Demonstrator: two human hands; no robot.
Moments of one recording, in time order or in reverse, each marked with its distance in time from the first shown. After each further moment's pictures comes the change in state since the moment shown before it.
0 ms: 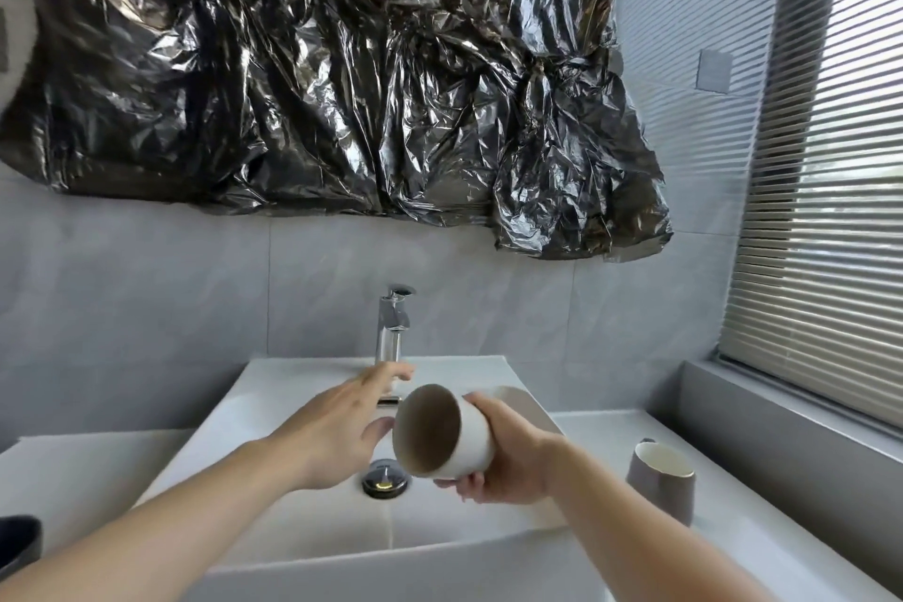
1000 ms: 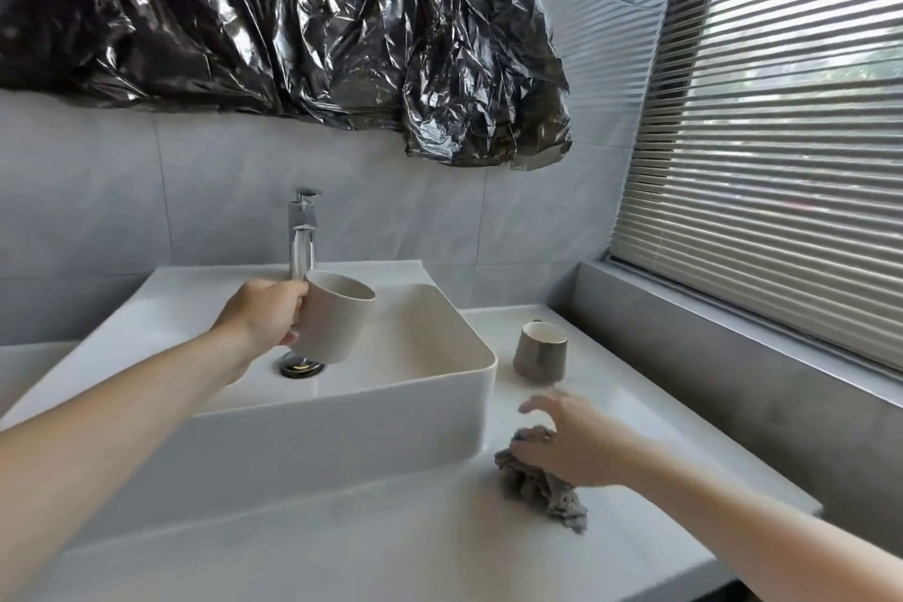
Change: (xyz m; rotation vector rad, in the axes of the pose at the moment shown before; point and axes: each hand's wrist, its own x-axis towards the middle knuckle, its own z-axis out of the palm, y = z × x) left_hand 0.002 0.062 0.018 -0.800 0.309 -0.630; right_hand -0.193 0.149 -0.053 -1.308 0.818 -0.090
